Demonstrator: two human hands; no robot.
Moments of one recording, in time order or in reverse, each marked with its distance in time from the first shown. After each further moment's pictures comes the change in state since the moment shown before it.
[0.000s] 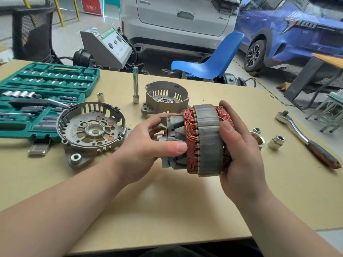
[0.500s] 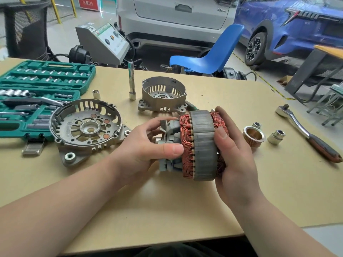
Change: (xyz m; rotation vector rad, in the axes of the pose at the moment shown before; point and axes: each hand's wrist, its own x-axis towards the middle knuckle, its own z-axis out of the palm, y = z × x) left_hand -0.002 -0.006 0.002 0.019 -0.037 -0.083; right_hand -0.008 0.020 -0.011 0.013 0.019 0.021
